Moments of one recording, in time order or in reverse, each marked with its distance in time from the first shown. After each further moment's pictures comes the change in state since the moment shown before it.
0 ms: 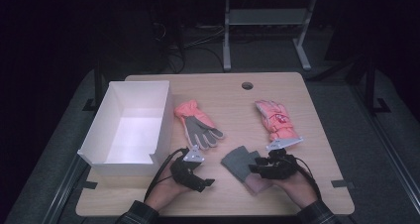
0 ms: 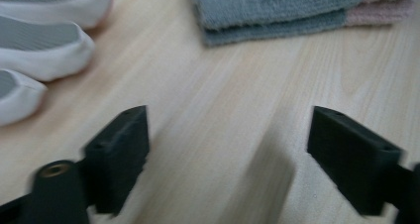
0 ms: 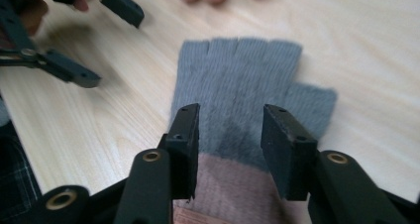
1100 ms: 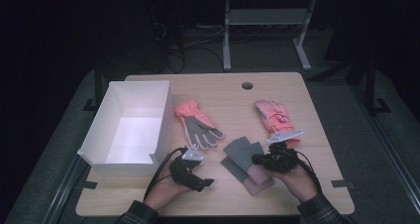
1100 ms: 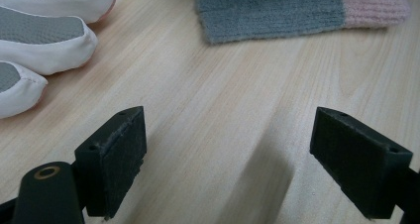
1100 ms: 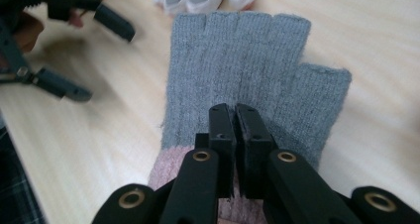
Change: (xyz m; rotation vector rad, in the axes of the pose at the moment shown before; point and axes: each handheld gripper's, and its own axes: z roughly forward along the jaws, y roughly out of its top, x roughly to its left) left arm 0.003 -0.002 0.003 0.008 -0.019 -0.027; right arm -0.001 0.013 -0.003 0.028 -0.014 0.012
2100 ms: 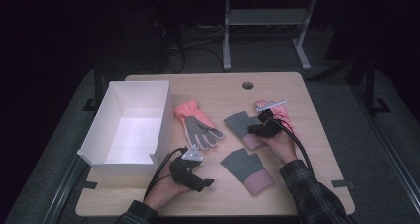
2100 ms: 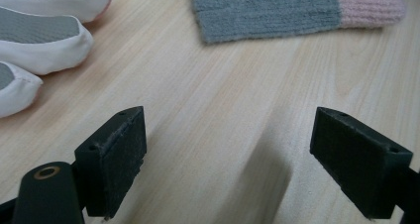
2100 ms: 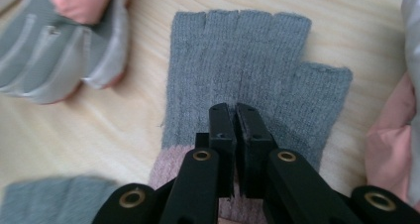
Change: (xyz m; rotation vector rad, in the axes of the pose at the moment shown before) left arm 0.000 0.001 -0.001 0.007 -0.003 0.003; right arm -0.077 0.068 0.065 -0.002 -0.118 0.061
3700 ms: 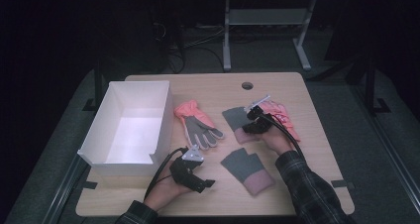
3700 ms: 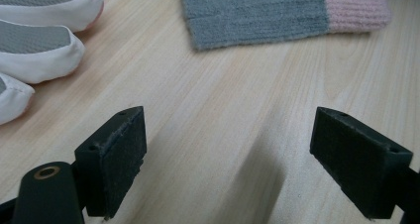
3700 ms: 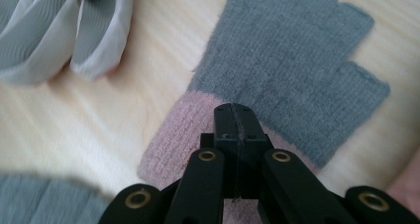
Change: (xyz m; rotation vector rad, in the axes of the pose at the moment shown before) left arm -0.003 0.002 0.000 0.001 -0.022 0.011; right arm 0.005 0.020 0.023 0.136 -0.007 -0.174
